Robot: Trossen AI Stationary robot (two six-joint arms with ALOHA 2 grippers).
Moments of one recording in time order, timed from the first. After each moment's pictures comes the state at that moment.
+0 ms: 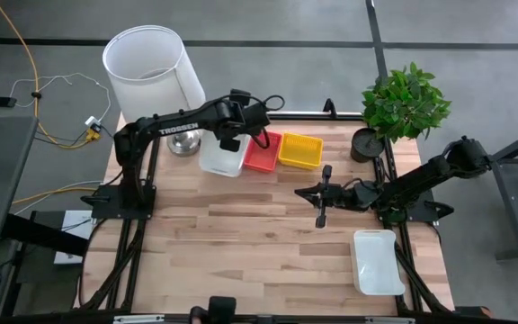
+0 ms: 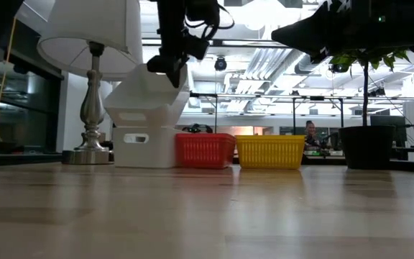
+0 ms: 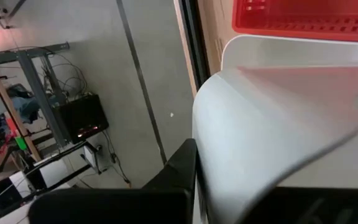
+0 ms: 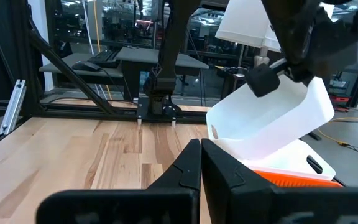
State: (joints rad) left arm 0.44 1.90 1.81 -1.18 -0.69 0.65; right arm 0.27 1.24 0.32 0.96 0.42 -0.14
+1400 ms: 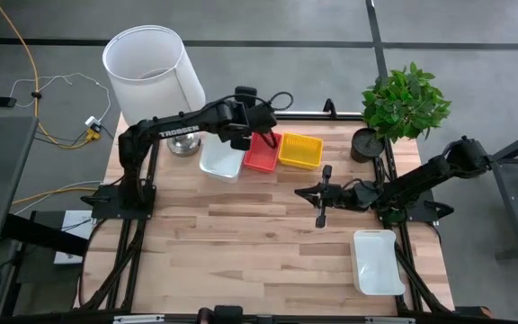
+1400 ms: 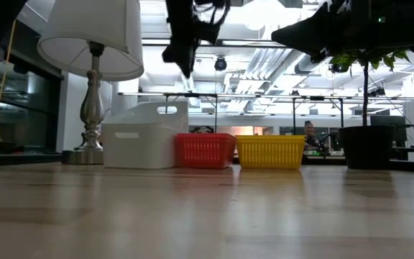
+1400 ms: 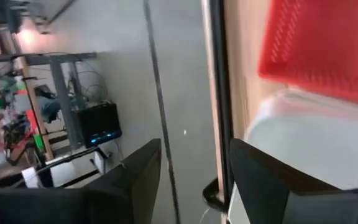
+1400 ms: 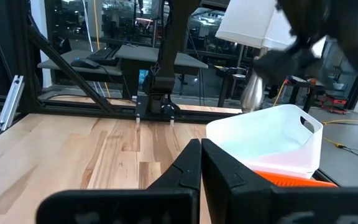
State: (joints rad) left arm 0.39 1.93 1.94 -1.16 -0.74 0.59; right arm 0.27 1.24 0.32 0.96 0.42 -0.16
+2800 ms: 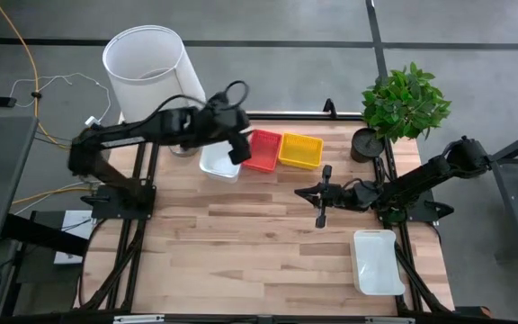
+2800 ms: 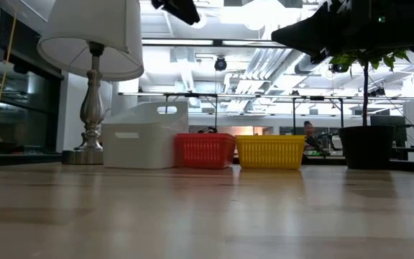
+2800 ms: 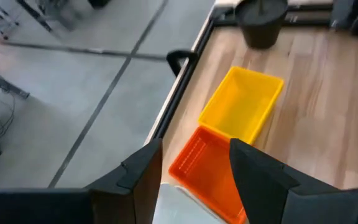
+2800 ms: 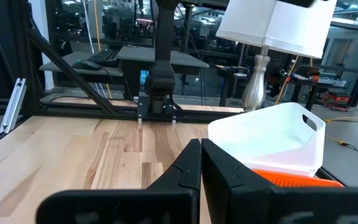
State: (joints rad) left arm 0.26 1.53 1.65 -0.81 -0.45 0.10; right arm 0.27 1.24 0.32 0.96 0.42 -0.14
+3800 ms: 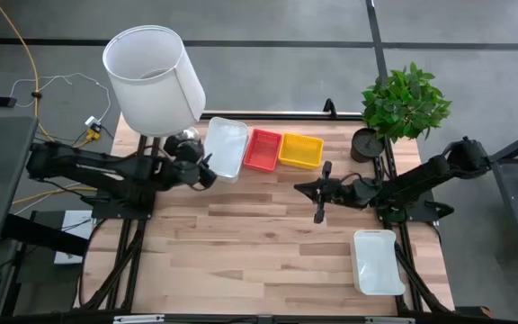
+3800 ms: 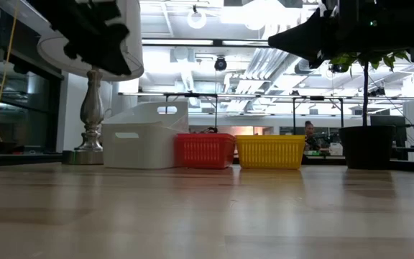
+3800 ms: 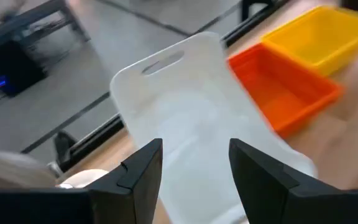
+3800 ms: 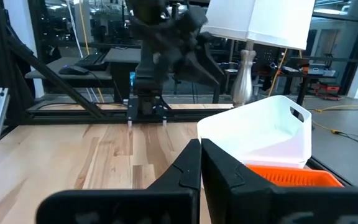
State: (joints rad) left arm 0.06 1.03 0.71 -0.51 -0.88 -0.44; right arm 0.23 1.24 0.32 0.96 0.41 -0.09
